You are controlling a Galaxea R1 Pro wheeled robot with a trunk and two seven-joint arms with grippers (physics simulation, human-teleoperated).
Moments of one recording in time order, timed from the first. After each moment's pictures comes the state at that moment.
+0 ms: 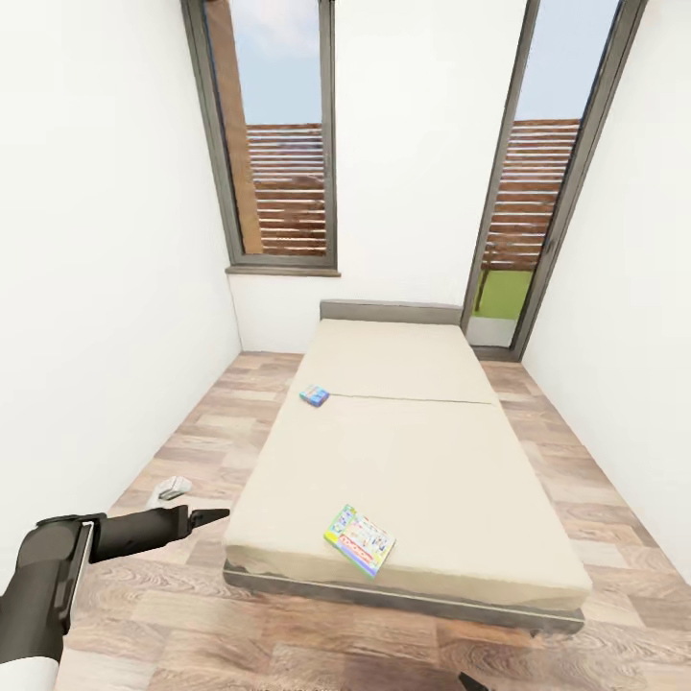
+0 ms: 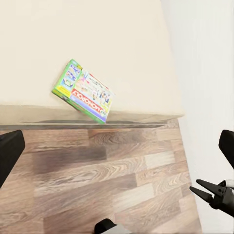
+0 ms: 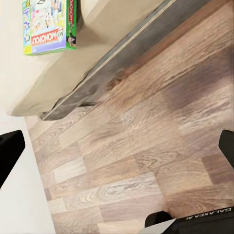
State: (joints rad) left arm -0.46 0.14 0.44 -1.22 -0.32 0.96 -1.24; right arm -0.11 -0.01 -0.47 -0.64 -0.36 0.33 0.56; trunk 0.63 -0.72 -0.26
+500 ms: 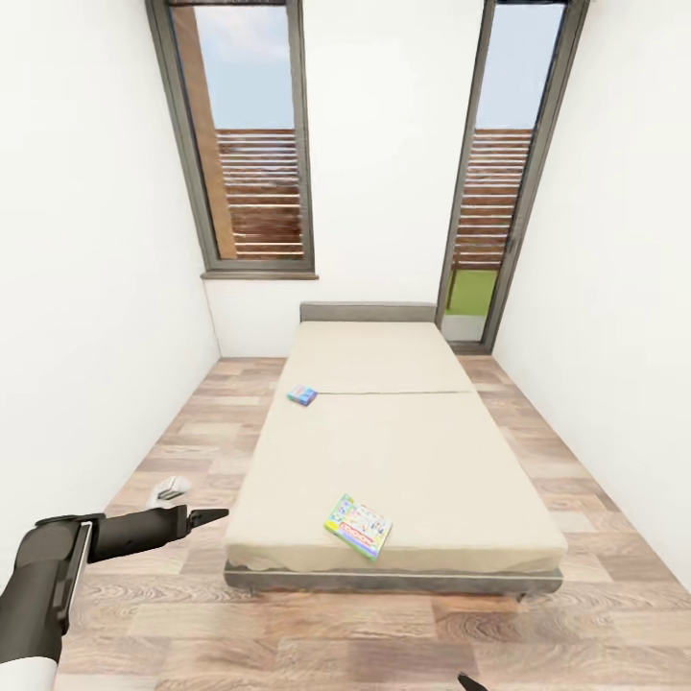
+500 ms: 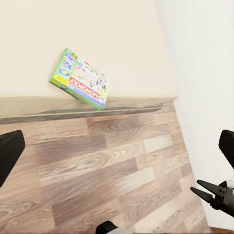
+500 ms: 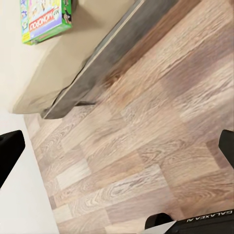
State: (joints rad) left arm -0.46 0.15 0.45 -1.22 -0.32 0.96 -1.24; right arm -0.11 0.00 -0.47 -0.64 -0.35 0.32 0.56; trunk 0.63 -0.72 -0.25
